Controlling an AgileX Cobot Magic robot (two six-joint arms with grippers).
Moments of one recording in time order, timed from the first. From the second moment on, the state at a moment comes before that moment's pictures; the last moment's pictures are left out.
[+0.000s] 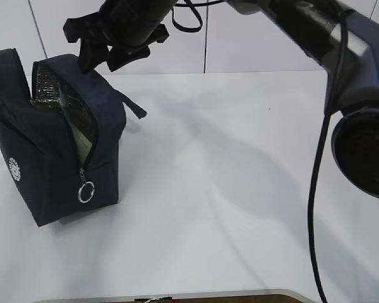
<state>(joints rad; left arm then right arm) 0.28 1.47 -0.90 -1.36 0.85 0.76 0.58 2.43 -2.66 0.33 1.21 -0.09</state>
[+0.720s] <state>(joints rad) 0.28 1.47 -0.90 -1.36 0.84 0.76 0.58 2.47 -2.66 0.37 1.17 -0.09</state>
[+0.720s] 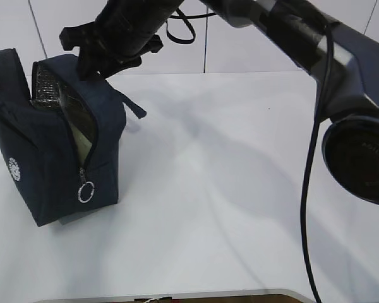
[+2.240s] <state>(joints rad) 0.14 1.47 -0.90 -1.55 0.84 0.99 0.58 2.47 -2.83 0.15 1.27 -0.14</state>
